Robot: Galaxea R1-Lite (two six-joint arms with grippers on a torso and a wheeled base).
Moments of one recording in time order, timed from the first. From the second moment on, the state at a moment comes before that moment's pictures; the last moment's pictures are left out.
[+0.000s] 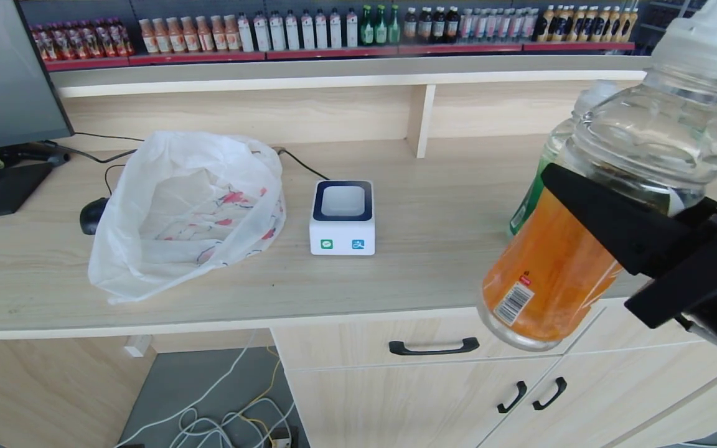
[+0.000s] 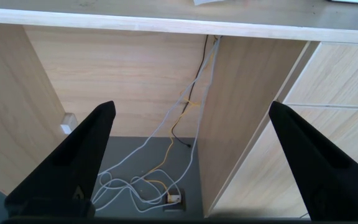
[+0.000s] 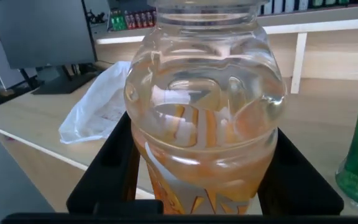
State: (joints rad) left arm 0.00 0.00 0.00 0.00 0.00 0.00; right arm 0.95 1.27 -0.52 -1.12 -0.38 -0.08
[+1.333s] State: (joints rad) left arm 0.00 0.00 0.00 0.00 0.00 0.00; right arm 0.79 1.29 -0.59 -1.12 0.09 0.51
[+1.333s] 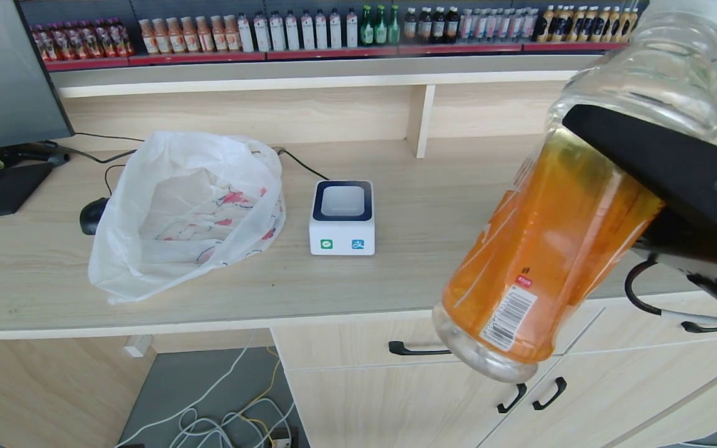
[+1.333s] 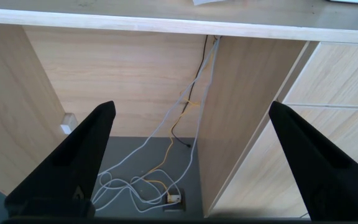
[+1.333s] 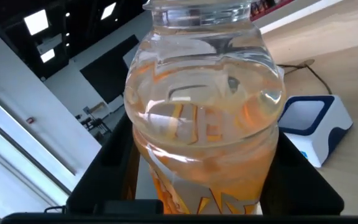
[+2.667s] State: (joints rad) left arm 0.00 0.00 0.00 0.00 0.00 0.00; right arm 0.82 1.41 -0.68 -1.15 0.08 0.63
